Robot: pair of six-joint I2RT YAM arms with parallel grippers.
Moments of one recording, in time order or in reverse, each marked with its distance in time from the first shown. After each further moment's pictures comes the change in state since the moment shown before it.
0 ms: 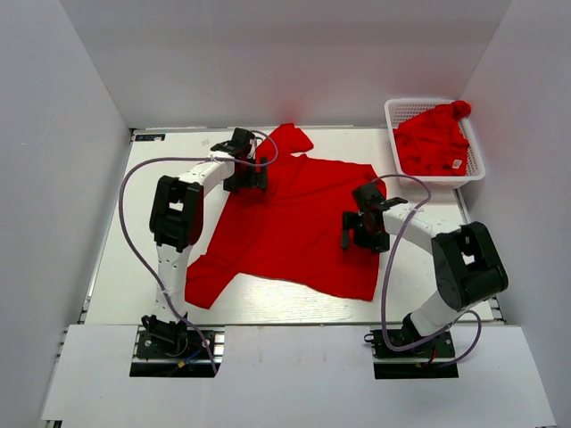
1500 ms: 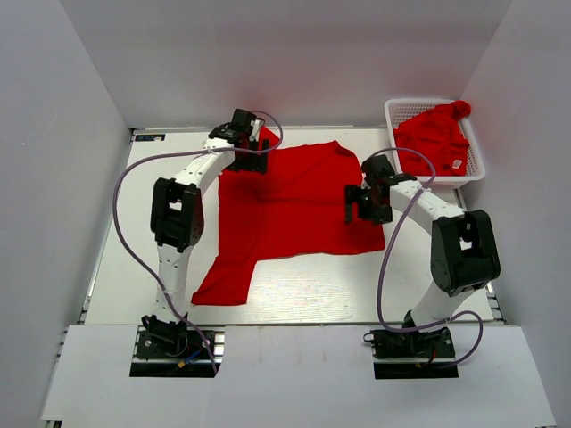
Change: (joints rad) left arm -0.011 -0.005 0.219 -0.113 -0.071 0.109; right arm -0.127 0.124 0.277 -0.036 -0.078 -0.191
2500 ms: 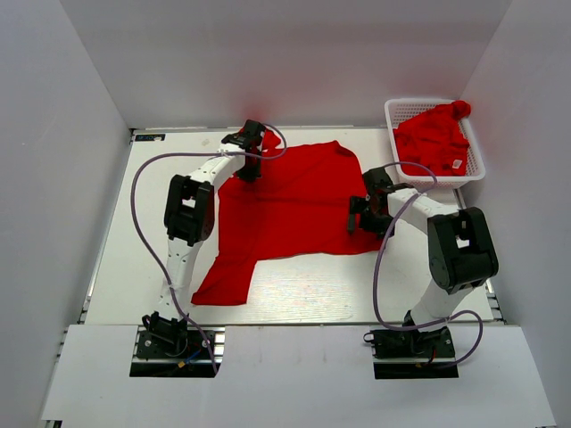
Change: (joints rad) left arm -0.026 0.163 0.069 -0.023 -0.128 -0.058; right arm 0.006 0.023 -0.126 0.043 0.071 0.134
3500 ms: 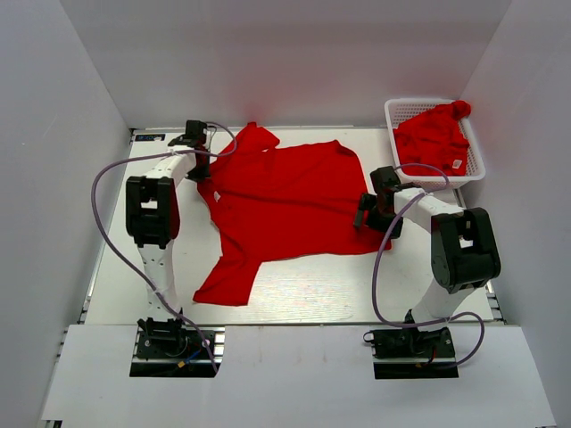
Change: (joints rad) left arm 0.273 -0.193 -0.302 0.152 -0.021 0.216; right arm -0.058 -0.002 -0.008 0.002 0.048 0.106
